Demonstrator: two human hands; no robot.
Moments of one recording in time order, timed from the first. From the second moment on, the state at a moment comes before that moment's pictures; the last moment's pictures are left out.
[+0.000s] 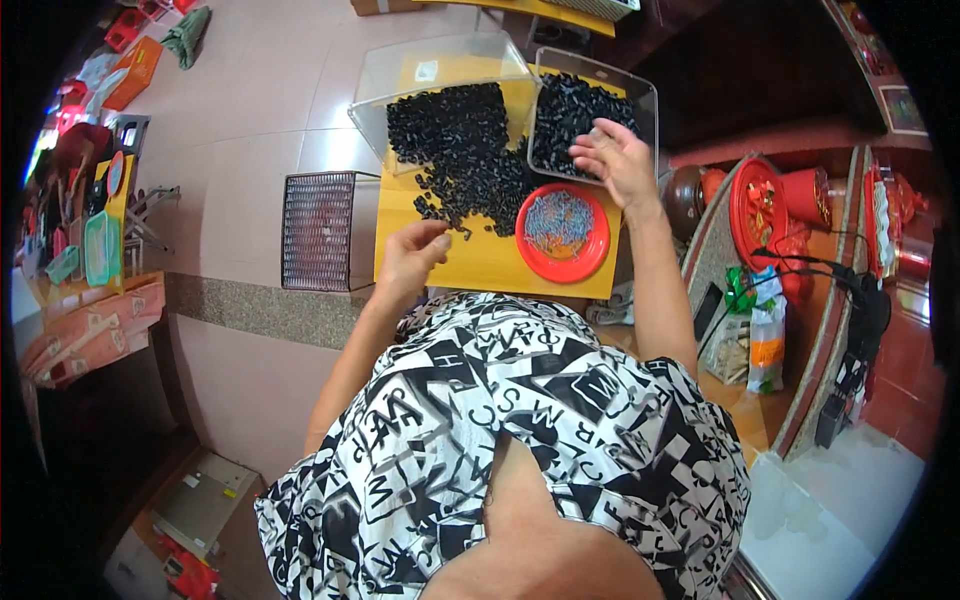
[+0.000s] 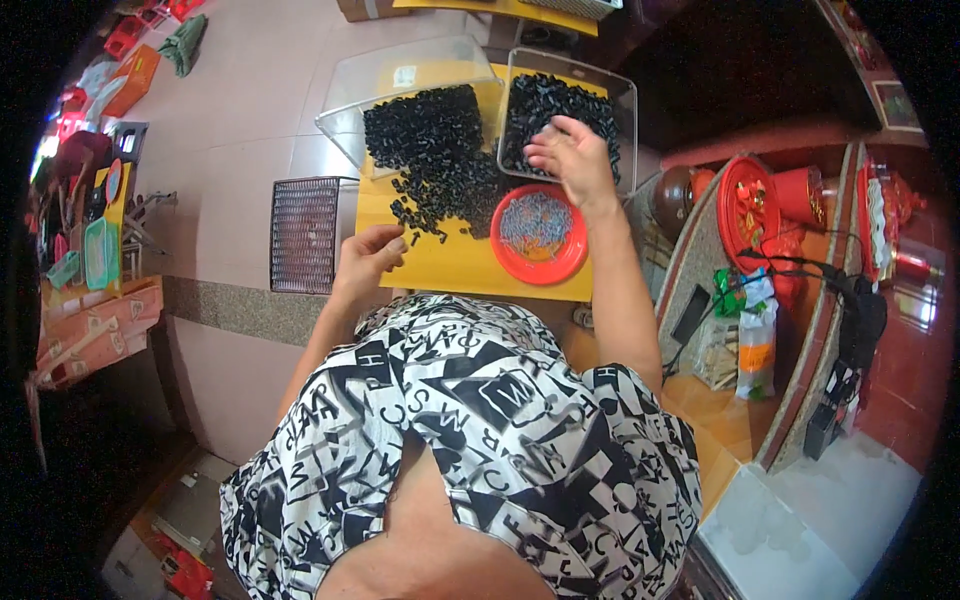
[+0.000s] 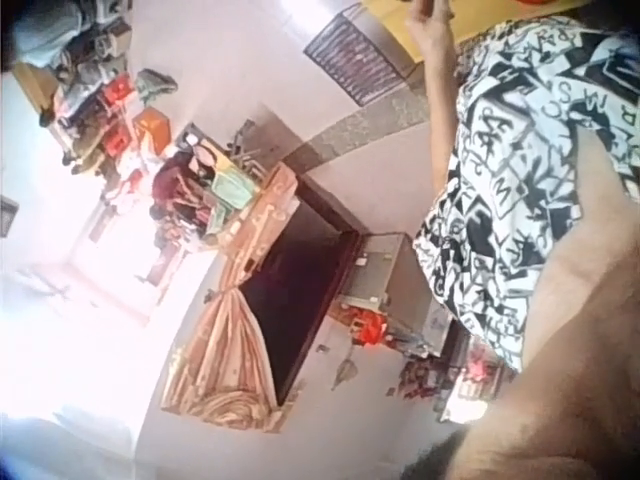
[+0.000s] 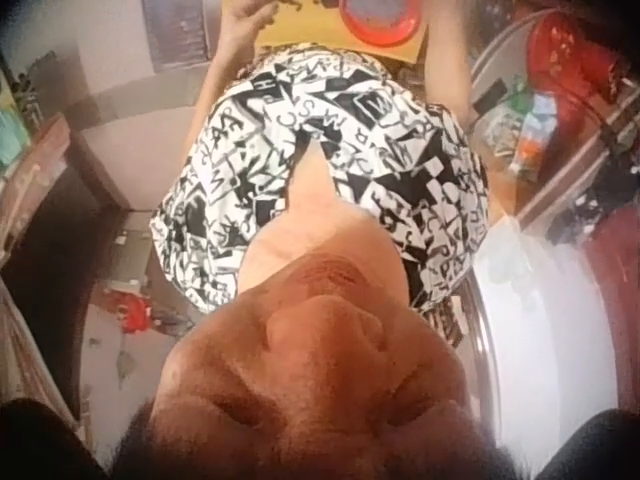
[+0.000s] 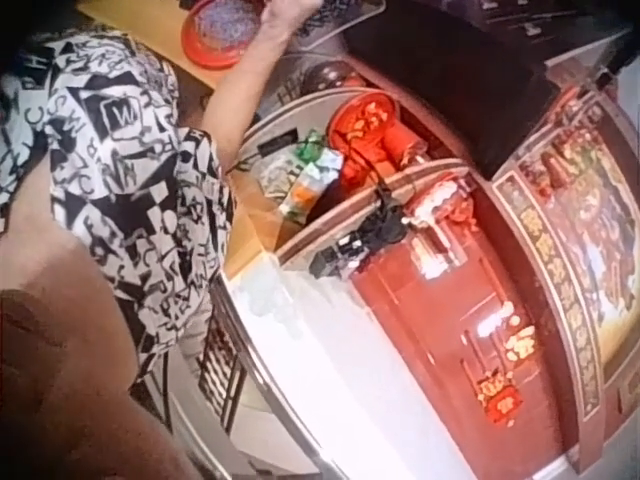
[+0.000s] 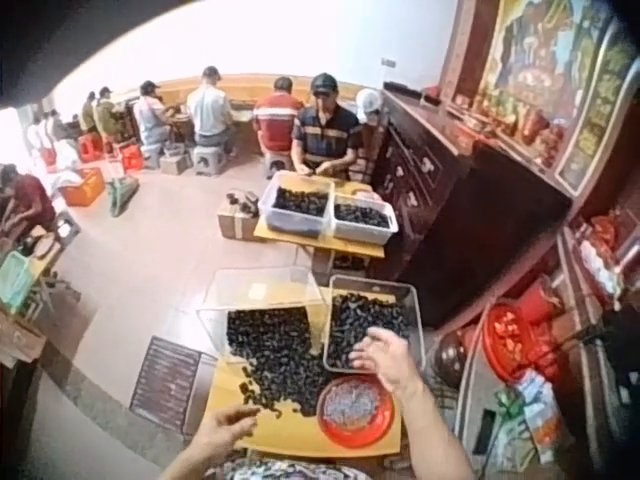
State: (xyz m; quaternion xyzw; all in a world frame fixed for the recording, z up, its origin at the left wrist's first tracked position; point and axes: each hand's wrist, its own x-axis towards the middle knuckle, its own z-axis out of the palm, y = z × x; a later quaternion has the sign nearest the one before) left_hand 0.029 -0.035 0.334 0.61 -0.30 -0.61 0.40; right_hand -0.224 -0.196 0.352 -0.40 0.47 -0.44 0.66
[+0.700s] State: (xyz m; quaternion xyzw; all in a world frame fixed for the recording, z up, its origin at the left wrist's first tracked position) left_hand 0.030 -0.023 0.214 0.68 -0.14 -0.65 0.30; right_hand -0.269 -0.067 0.071 -0.54 0.78 0.10 0.31
